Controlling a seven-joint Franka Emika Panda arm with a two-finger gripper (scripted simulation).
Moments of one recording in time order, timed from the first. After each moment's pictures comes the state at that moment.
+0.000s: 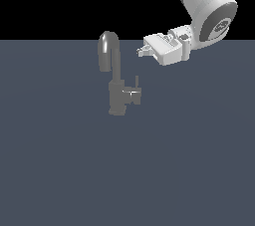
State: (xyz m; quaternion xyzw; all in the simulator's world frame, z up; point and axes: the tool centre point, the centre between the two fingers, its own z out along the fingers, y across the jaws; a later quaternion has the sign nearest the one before) arm 0.070 -0.044 0.244 -0.65 0.46 0.40 0.46
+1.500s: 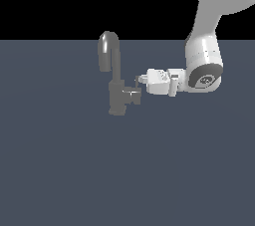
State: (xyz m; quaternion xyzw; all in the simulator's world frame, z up) arm 0.090 -0.040 0.144 -0.47 0.53 0.47 0.53
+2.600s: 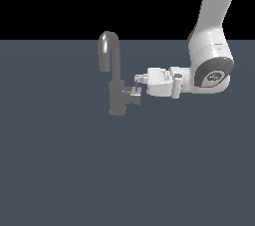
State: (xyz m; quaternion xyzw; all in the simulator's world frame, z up) arm 0.048 -0.034 0.157 -0.47 0.53 0.46 0.54
